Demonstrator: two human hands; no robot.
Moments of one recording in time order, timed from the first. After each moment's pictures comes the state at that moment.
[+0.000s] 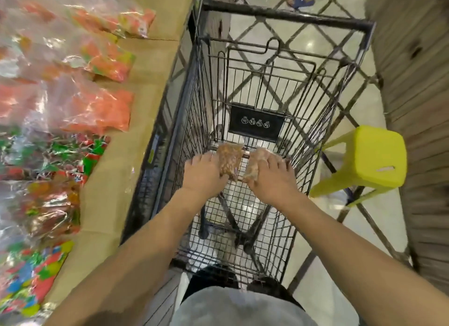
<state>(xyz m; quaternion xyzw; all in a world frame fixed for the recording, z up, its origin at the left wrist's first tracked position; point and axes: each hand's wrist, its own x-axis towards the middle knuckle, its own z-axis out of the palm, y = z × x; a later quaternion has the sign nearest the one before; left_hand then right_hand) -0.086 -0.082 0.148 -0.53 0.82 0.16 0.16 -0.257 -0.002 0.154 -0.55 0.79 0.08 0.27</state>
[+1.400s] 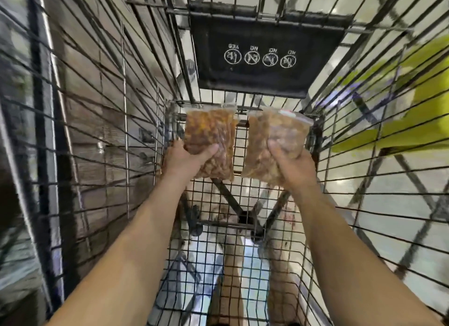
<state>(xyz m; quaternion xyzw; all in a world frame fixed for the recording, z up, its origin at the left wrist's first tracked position) -0.126 -0.219 -0.189 -0.71 0.49 0.50 0.06 -0.328 -0.084 -0.187 0.01 0.84 -0.32 0.43</state>
